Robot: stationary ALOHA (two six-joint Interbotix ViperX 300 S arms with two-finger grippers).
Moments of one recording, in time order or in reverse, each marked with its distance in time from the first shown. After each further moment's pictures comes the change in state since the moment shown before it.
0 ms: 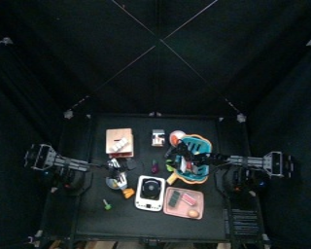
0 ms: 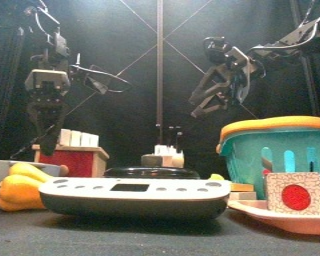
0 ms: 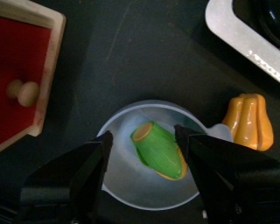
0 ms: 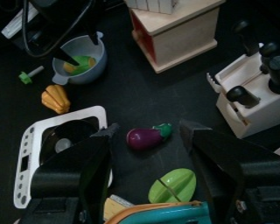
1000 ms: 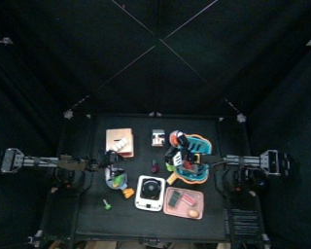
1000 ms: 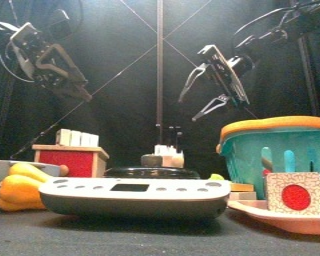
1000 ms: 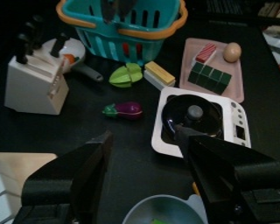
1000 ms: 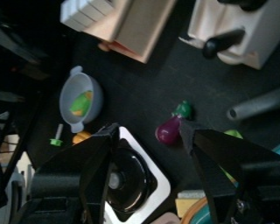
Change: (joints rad) left arm 0.176 -0.529 0.379 0.402 -0.867 0.009; right arm 0.089 0.064 -0.147 0.704 0.333 0.014
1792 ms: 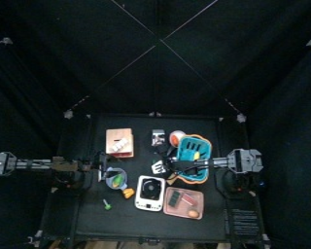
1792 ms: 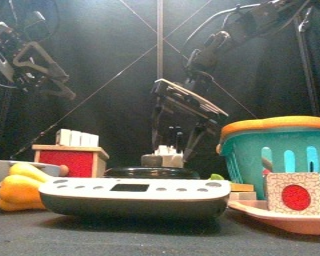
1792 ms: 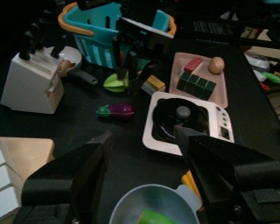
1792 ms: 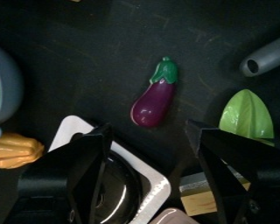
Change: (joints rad) left arm -0.011 -0.129 0.118 -0.049 -0.072 0.000; right arm 0.089 0.416 -0.357 0.126 0.425 -0.006
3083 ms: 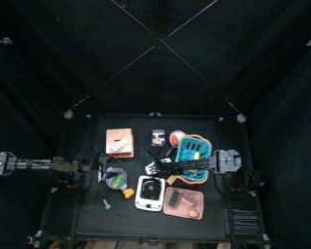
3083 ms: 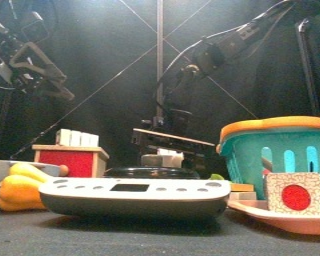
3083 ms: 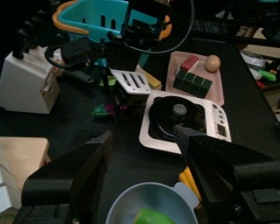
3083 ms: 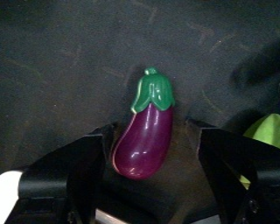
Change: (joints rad) left arm -0.003 0.000 0.017 -0.025 -0.034 0.038; right arm -0.012 0.259 -0.160 -0.008 0.098 -0.003
